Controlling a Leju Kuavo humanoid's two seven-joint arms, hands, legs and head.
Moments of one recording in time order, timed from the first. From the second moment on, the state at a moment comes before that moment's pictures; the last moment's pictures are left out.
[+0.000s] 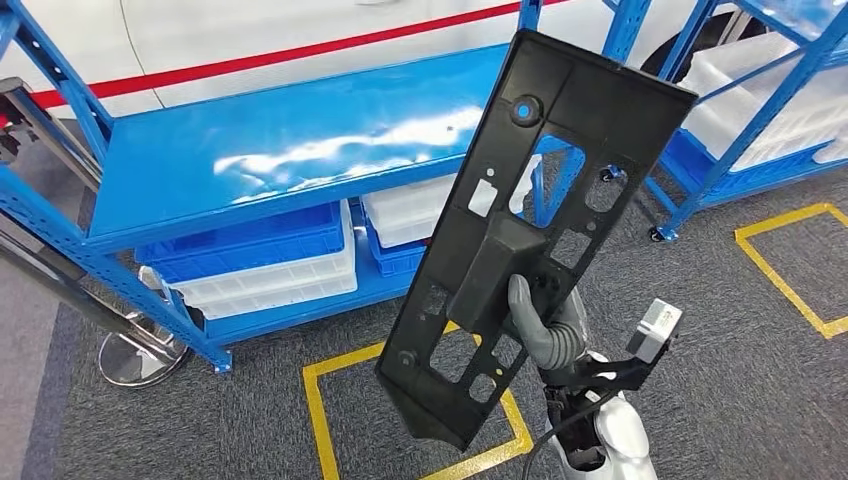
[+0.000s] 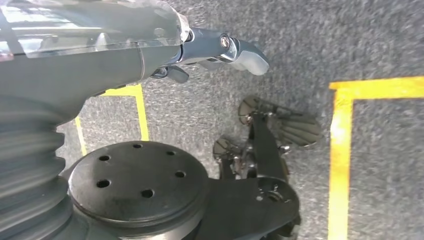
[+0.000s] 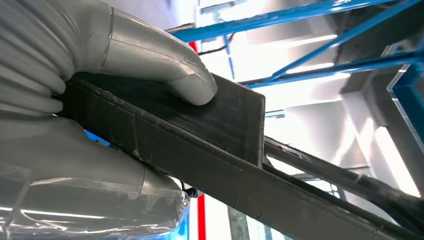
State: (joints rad) left arm -0.12 -0.01 -1.13 -0.14 1.56 0.21 -0.11; right arm -0.09 0.11 0.20 -1.65 -0.20 0.29 -0.38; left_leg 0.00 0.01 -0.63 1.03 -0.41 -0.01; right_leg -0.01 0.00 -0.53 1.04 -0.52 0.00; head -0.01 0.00
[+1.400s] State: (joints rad) left arm -0.12 0.00 -1.15 -0.14 1.56 0.21 -0.10; right arm -0.10 0.11 0.28 -1.91 -0.13 0.33 -0.44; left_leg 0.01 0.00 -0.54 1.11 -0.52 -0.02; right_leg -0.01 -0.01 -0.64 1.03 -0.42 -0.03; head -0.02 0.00
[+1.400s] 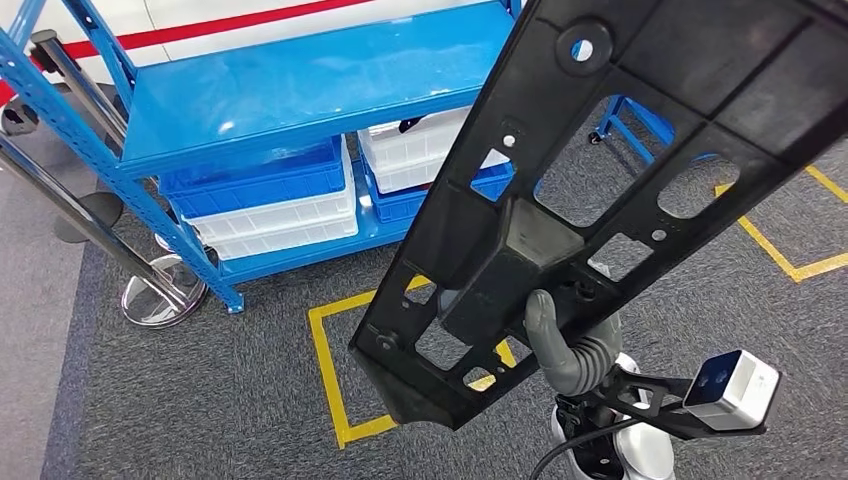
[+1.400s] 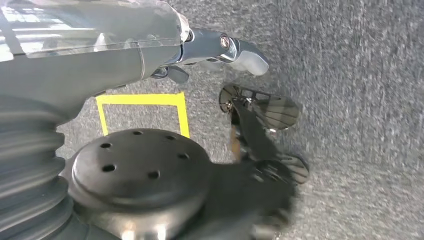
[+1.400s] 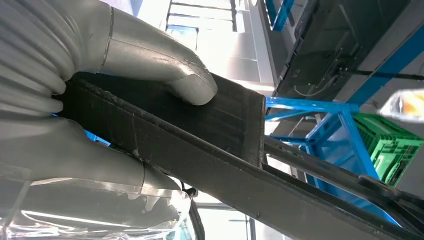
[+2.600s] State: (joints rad) left arm -0.11 -0.01 -1.15 -0.14 1.56 0.21 -0.10; right arm -0.16 0.08 0.31 -1.90 -0.13 0.29 -0.44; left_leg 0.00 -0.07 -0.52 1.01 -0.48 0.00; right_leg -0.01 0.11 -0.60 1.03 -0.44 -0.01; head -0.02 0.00
